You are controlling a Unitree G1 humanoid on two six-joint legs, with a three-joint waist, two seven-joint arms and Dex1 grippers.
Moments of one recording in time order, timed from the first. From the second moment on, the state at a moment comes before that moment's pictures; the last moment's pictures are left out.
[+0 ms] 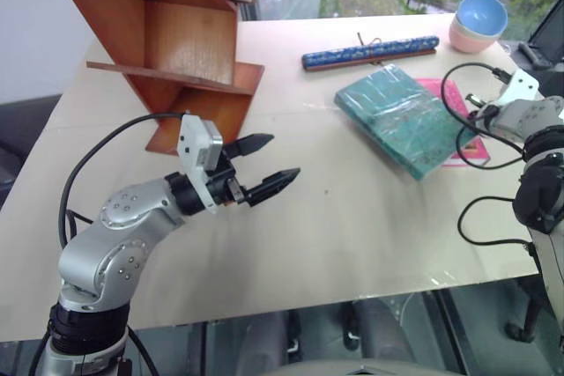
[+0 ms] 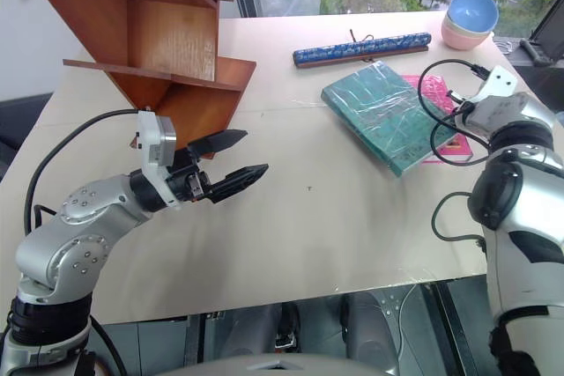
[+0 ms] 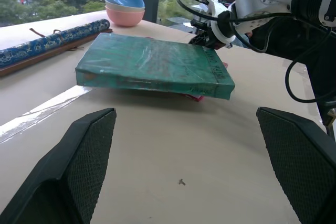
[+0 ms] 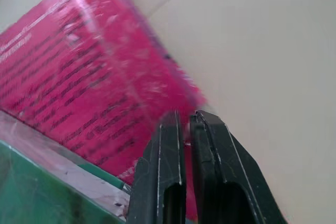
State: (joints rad) left arm -0.20 0.64 0.17 -0.54 -0.77 0.63 -0.71; right arm -1.27 -0.59 -0.35 1.26 0.22 0.64 0.03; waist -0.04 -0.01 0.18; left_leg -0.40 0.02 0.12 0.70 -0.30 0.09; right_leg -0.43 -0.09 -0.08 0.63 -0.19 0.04
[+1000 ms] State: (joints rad) left arm -0.17 0.68 0.19 -0.54 -0.77 0.62 -0.74; right arm -1.17 -0.67 -0.10 1.32 -0.03 0.52 0.55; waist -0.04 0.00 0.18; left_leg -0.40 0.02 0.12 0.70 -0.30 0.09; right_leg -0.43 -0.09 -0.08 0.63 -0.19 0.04
